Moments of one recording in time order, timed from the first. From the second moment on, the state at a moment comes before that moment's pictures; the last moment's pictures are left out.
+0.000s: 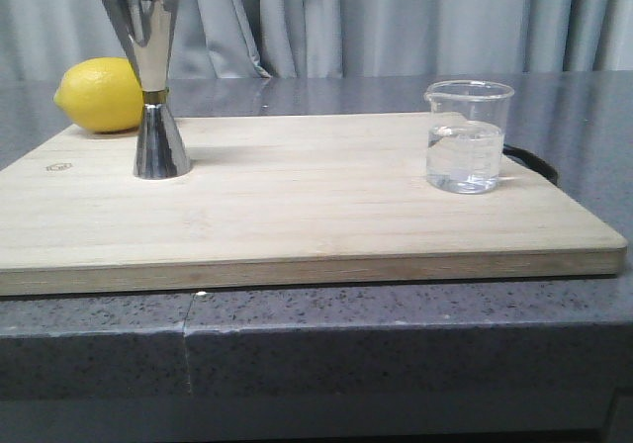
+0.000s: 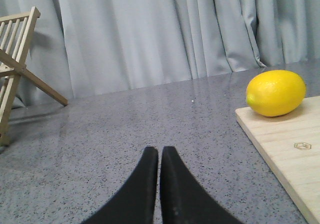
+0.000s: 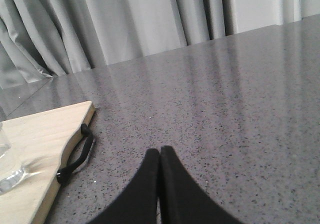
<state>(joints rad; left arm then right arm) 0.01 0.00 0.00 -0.06 0.00 0.21 -0.04 -0.01 0.02 -0.05 0.06 0.25</state>
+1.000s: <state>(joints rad) 0.01 0.00 -0.03 -0.81 -0.02 0.21 -0.04 0.03 -0.18 0.24 0.32 0.25</state>
